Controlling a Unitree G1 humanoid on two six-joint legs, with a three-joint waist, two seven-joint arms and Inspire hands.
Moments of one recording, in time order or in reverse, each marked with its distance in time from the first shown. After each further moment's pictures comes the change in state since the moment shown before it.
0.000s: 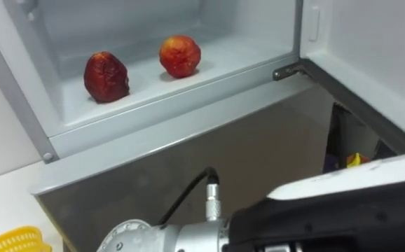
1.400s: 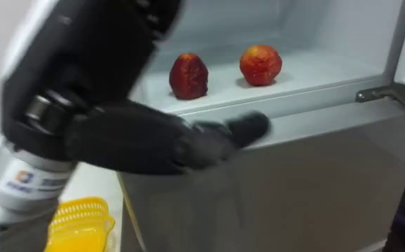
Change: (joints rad) left arm 0.236 0.169 0.566 -0.285 0.416 -0.110 0.481; right arm 0.112 0.038 -0.088 0.001 -0.024 -0.047 -0.078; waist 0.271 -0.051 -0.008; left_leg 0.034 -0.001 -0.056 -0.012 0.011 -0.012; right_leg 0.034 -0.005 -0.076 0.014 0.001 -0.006
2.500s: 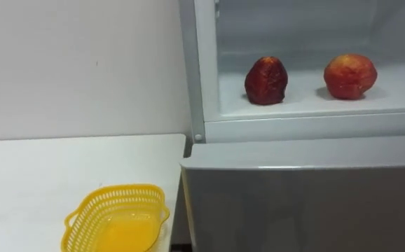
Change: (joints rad) left arm 0.718 -0.081 0.702 0.828 -0.533 -0.133 0.766; right arm 0.122 0.047 -0.178 -0.095 -0.035 0.012 -0.058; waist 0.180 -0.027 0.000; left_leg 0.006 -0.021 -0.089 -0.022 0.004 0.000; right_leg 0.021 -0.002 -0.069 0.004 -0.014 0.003
